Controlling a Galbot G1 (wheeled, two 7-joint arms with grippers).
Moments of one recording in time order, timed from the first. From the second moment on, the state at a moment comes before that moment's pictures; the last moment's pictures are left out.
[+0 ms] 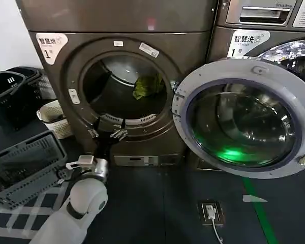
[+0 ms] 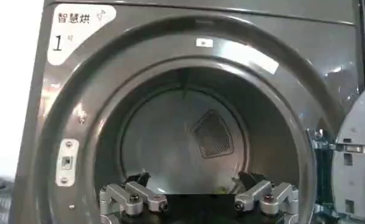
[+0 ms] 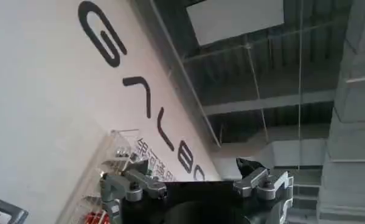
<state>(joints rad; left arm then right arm) 1.00 -1.08 -0.18 -2.00 -0.43 0.09 -0.46 -2.01 1.02 2.40 2.31 0.90 -0.18 0.32</state>
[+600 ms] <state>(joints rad) 1.00 -1.08 -0.18 -2.01 -0.43 0.09 -0.46 -2.01 1.01 2.41 2.32 0.95 -0.18 0.31</state>
